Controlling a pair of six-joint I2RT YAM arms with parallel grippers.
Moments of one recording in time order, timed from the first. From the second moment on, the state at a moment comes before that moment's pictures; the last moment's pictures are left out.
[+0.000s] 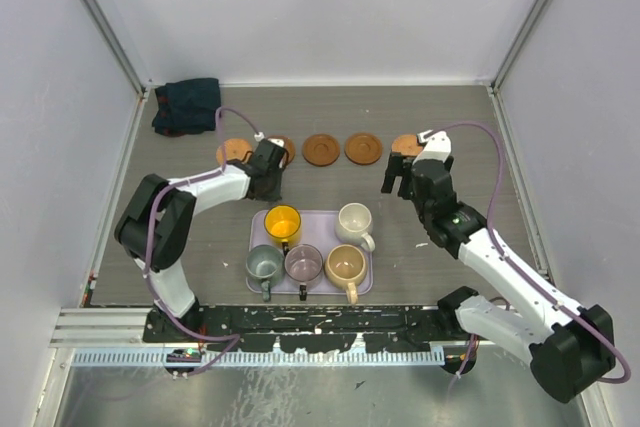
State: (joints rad) left arm -0.53 1.78 1.07 -0.32 -0.18 -0.36; right arm 0.48 0.96 0.69 -0.14 0.43 0.33
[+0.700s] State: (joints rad) left arm -0.53 1.28 0.88 -0.33 -0.33 -0.41; right arm 0.80 0.93 0.72 -0.57 0.13 0.40
